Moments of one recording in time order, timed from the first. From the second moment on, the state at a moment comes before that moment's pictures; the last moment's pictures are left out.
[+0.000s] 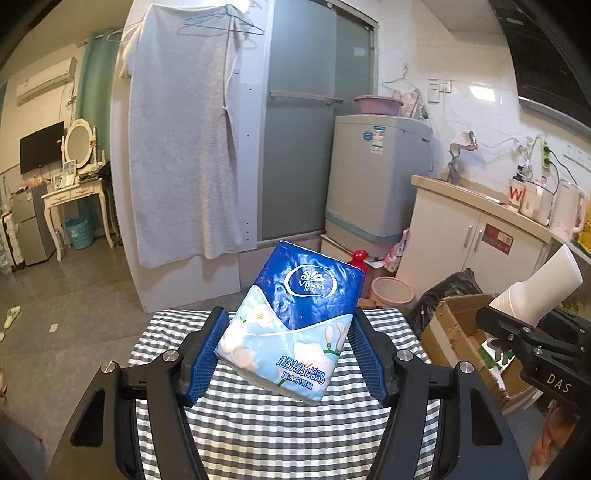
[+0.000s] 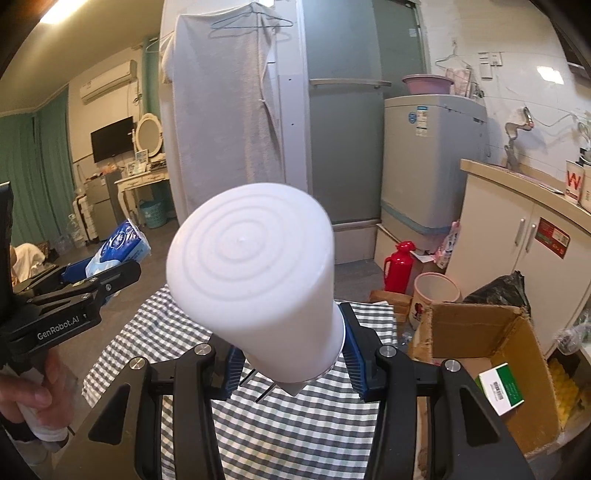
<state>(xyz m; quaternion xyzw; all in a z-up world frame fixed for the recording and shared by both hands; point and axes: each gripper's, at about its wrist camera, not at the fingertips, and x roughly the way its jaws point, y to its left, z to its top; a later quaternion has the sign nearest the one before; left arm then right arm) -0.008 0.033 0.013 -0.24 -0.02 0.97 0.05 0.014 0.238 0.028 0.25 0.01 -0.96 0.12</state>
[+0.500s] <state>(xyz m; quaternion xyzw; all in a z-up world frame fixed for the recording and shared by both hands) -0.021 0.087 0.020 -0.23 0.00 0.97 0.10 0.018 0.289 0.033 0.25 0.00 -0.97 0.07</state>
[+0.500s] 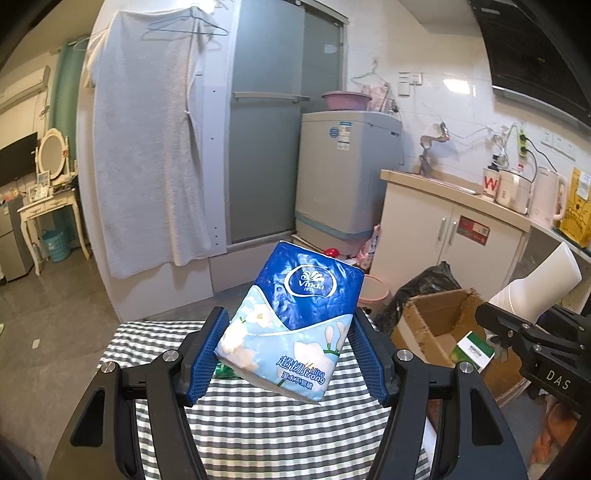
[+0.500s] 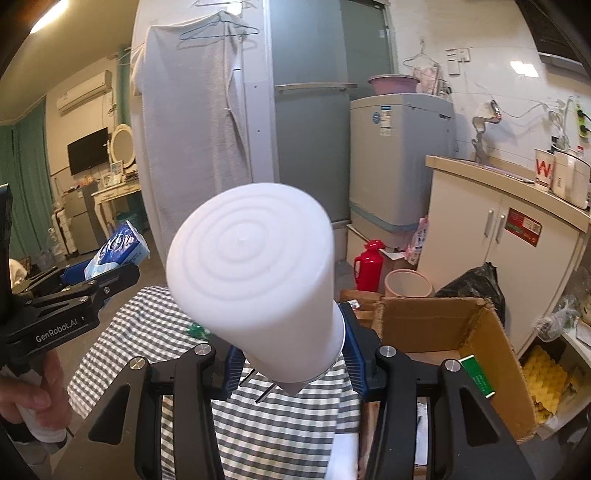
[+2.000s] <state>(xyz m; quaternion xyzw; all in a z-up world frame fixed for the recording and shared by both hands) -0.040 0.247 0.016 -0.24 0.04 0.94 0.25 0.038 0.434 0.015 0.26 -0.05 -0.96 -0.06</state>
